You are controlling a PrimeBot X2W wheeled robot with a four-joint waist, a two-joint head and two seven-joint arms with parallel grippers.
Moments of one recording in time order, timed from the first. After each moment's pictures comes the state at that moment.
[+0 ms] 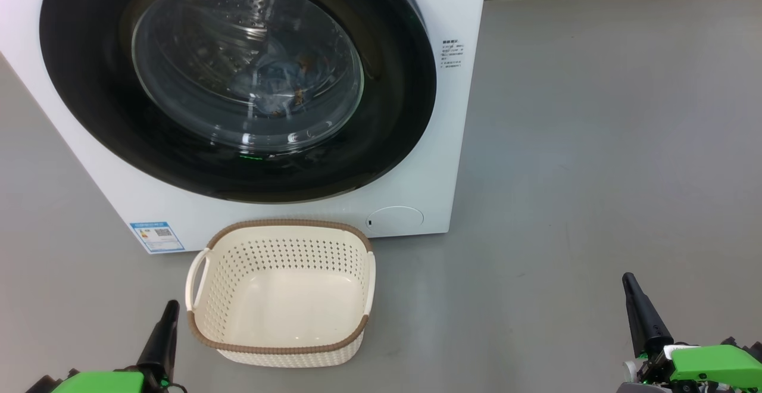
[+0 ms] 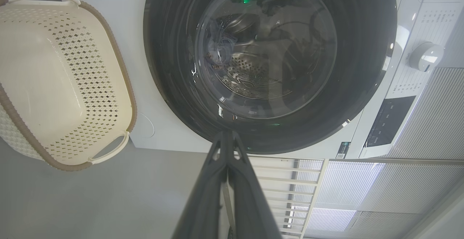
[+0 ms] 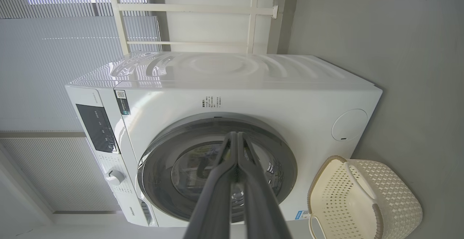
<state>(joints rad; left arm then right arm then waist) -0.07 0.04 0.08 0.27 -1.60 -0.13 0.11 -0.06 -0.05 -0.14 0.28 1.60 0.13 0.11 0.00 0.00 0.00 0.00</state>
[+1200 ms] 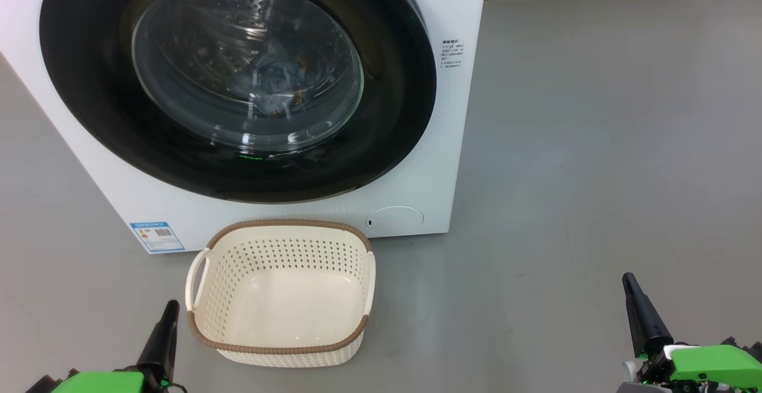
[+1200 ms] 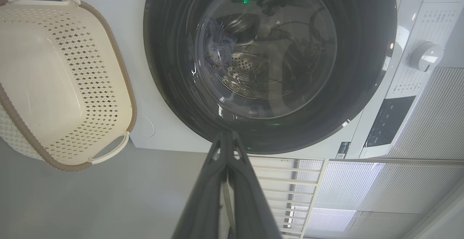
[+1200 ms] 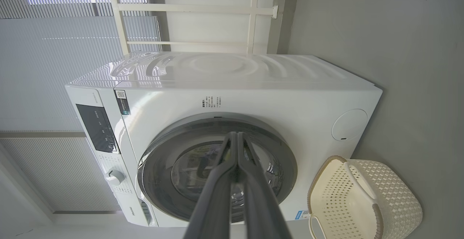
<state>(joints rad) -0.07 0.04 0.08 0.27 -1.60 -0.13 0.11 -0.06 -0.05 -0.14 0.28 1.60 0.13 0.11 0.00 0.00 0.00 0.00</state>
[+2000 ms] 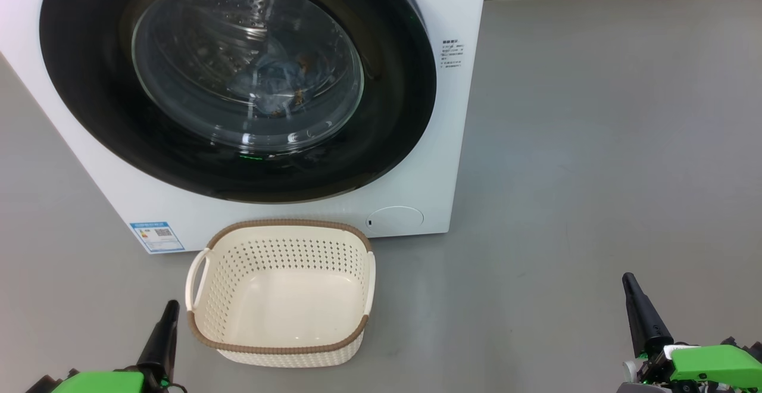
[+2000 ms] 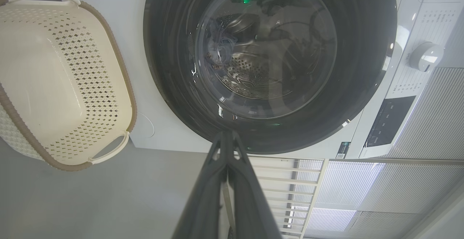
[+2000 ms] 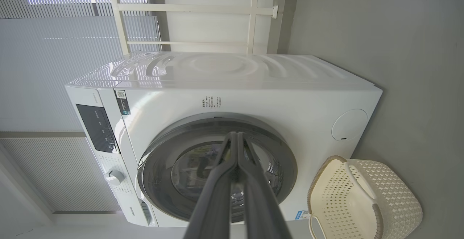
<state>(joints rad) -0.07 0.04 0.08 0.27 -1.60 -0.13 0.11 -0.06 -0.05 -0.14 0.28 1.60 0.13 0.11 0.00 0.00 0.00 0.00</state>
